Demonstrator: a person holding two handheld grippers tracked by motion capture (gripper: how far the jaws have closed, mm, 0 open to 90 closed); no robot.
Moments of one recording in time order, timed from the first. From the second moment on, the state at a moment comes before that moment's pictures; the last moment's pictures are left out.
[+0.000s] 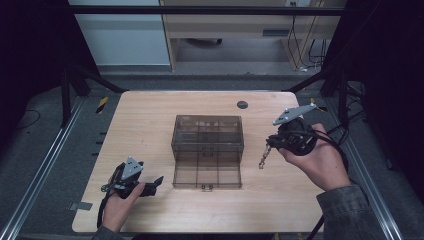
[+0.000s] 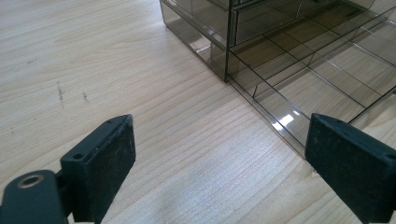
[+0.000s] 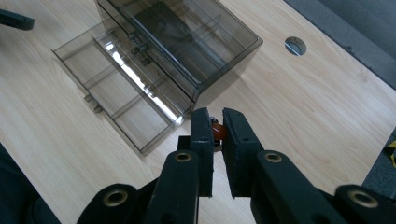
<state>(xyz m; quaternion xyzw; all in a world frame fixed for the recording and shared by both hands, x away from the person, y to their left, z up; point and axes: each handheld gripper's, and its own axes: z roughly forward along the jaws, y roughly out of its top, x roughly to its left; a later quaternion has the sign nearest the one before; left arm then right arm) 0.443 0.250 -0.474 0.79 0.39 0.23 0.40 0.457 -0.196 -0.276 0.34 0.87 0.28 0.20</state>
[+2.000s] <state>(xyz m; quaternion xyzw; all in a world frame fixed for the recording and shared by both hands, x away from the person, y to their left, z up) 0.444 0.251 -0.473 0.79 0.40 0.24 0.40 0.458 -0.065 -0.287 0.24 0.90 0.32 0.16</state>
